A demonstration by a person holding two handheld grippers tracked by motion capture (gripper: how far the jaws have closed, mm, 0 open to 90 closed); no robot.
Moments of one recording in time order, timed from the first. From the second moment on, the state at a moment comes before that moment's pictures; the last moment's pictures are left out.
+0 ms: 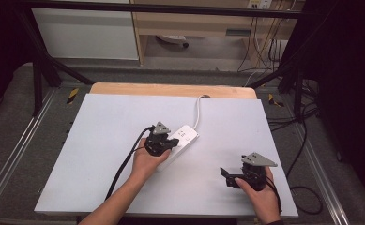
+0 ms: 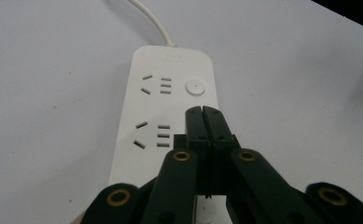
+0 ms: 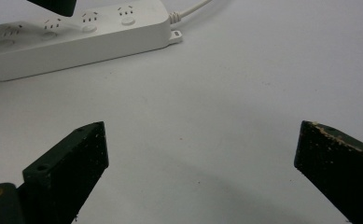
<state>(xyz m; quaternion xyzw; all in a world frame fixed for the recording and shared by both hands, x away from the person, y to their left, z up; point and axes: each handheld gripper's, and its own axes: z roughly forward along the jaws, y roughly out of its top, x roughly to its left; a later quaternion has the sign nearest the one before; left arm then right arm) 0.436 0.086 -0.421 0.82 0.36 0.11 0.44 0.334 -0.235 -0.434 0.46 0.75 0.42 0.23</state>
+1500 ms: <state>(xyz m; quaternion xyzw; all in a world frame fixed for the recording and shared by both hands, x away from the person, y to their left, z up) 0.445 0.074 -0.428 0.83 0.36 0.12 0.42 0.335 -0.235 -0.433 0.46 0.75 0.42 0.22</state>
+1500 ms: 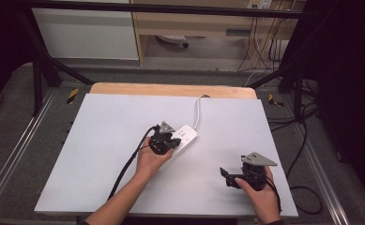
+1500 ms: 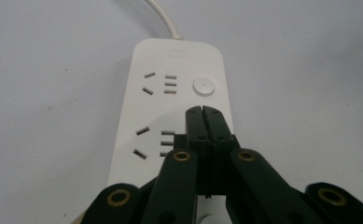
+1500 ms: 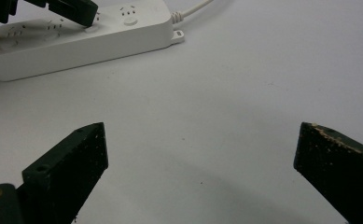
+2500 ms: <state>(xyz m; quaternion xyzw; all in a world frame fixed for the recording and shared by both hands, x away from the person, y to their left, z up) 0.446 0.073 -0.430 0.83 0.35 0.13 0.42 0.335 -0.235 -0.434 0.45 0.76 0.42 0.22</state>
